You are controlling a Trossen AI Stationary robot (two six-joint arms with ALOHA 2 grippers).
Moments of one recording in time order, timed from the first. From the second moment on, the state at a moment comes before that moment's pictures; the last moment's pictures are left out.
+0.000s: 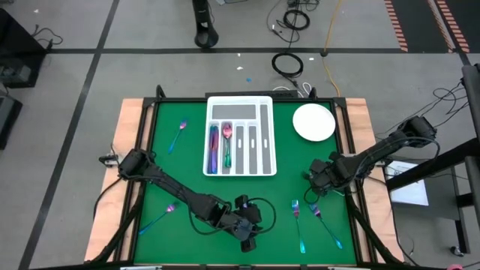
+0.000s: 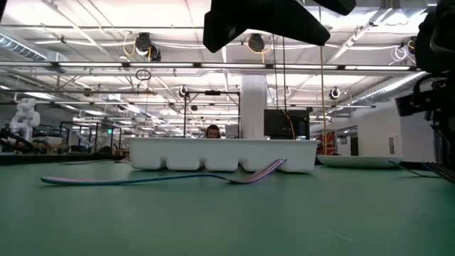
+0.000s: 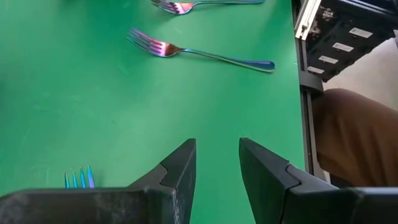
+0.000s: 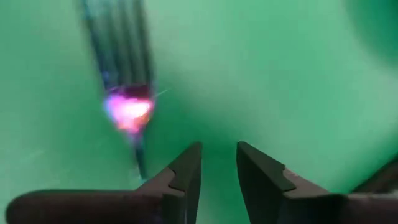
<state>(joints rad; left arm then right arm) -0.49 2.06 1.60 -0.30 -0.28 -0.59 0.41 1.17 0.45 -0.94 0.27 1.00</state>
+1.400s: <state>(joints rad) -0.51 2.06 1.60 -0.33 -0.29 -0.60 0.49 1.16 0.44 -0.82 0.15 1.01</state>
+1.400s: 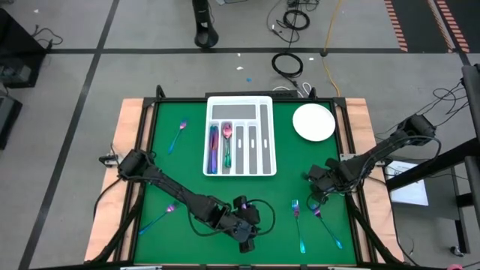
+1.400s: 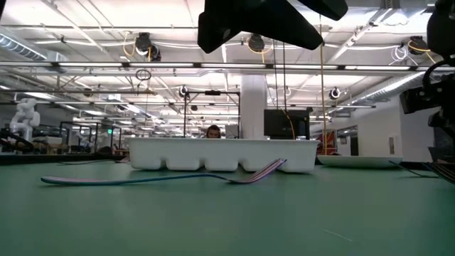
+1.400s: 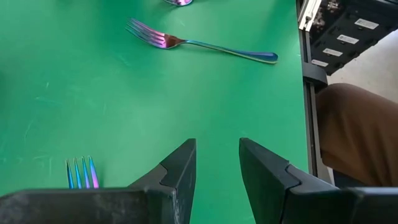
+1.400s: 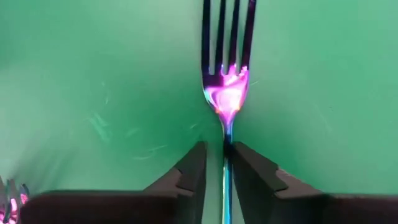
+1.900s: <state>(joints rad) -0.51 2.06 1.60 -0.35 -0.29 -0.60 0.49 1.17 0.51 -0.84 0.28 0.96</state>
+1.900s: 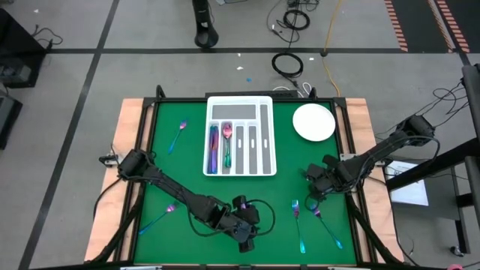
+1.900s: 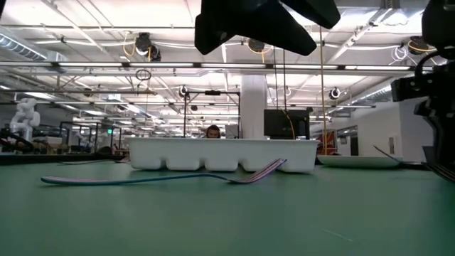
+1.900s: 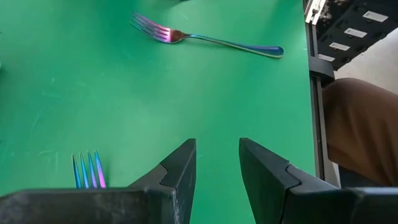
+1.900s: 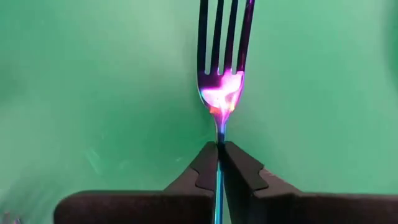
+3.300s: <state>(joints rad) -0.44 2.17 1.60 0.12 -0.88 -0.63 0.57 1.17 0.66 0.12 0.73 0.56</state>
